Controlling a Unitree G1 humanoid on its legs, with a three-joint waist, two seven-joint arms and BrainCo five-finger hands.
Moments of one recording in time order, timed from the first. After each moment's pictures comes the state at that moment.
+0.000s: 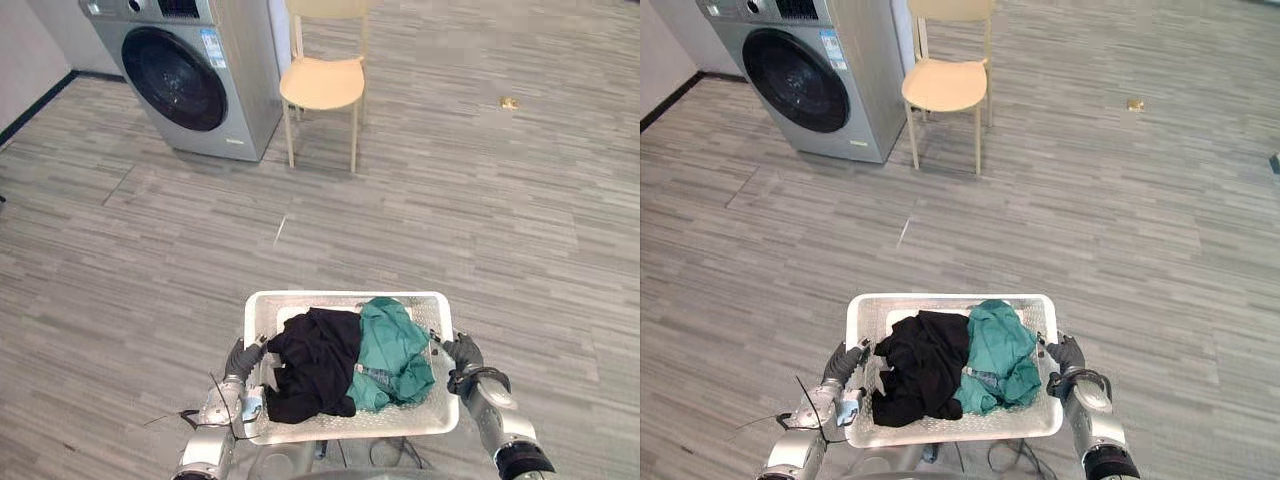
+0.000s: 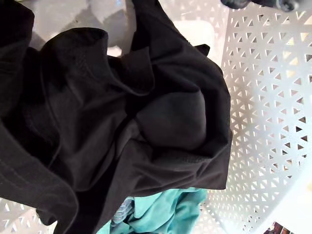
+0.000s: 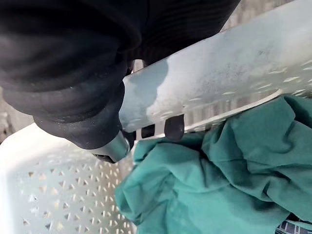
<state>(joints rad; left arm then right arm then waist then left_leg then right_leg) 0.14 0.18 -0.09 0.35 -0.15 0.00 0.06 0.01 -0.18 -0.07 0.59 0.40 0.00 0.07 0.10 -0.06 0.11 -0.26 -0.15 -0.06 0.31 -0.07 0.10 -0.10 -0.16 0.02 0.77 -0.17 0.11</state>
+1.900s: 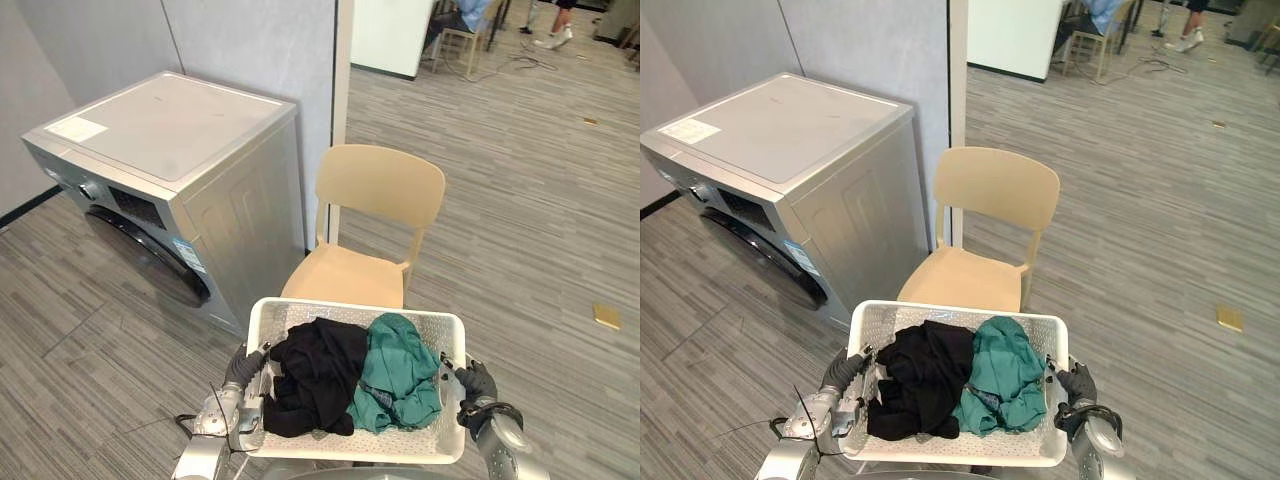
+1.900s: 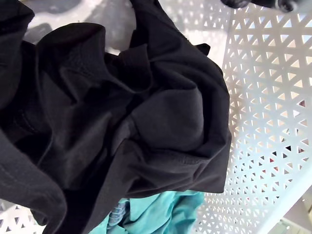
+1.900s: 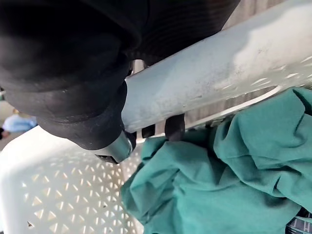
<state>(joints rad) 0.22 0.17 -0.09 0.21 -0.10 0.07 0.03 0.18 -0.14 -0.09 0.38 0.44 0.02 0.06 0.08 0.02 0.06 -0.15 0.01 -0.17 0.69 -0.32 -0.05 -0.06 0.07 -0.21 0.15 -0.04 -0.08</state>
